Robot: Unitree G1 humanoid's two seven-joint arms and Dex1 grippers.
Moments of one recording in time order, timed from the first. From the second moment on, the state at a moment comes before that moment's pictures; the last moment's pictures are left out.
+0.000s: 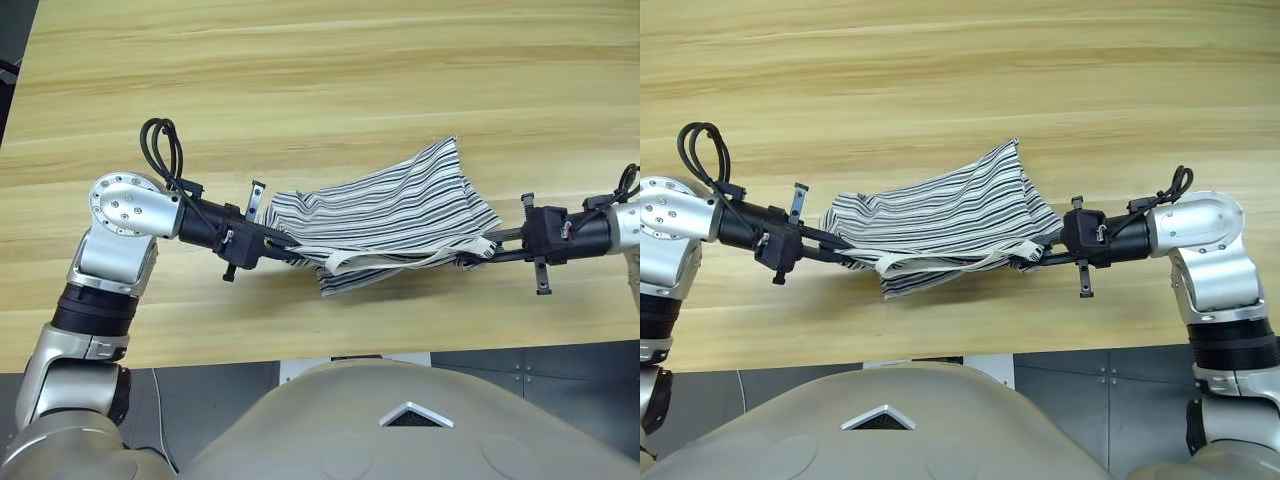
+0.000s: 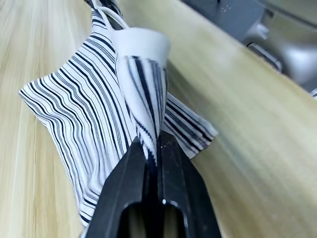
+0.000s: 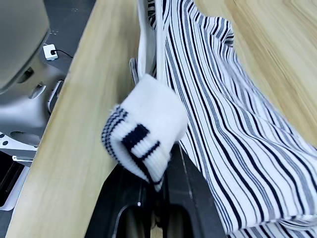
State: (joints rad) left arm -0.12 0.83 -0.24 -0.09 -0.27 -0.36 -1.49; right arm 0.00 -0.89 0.09 -0.18 0.38 0.05 1.47
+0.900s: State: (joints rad) left arm -0.69 0.56 -0.35 0.87 0.47 -0.49 -0.54; right arm -0.89 -0.43 0.53 0.99 -0.61 -0.50 0.37
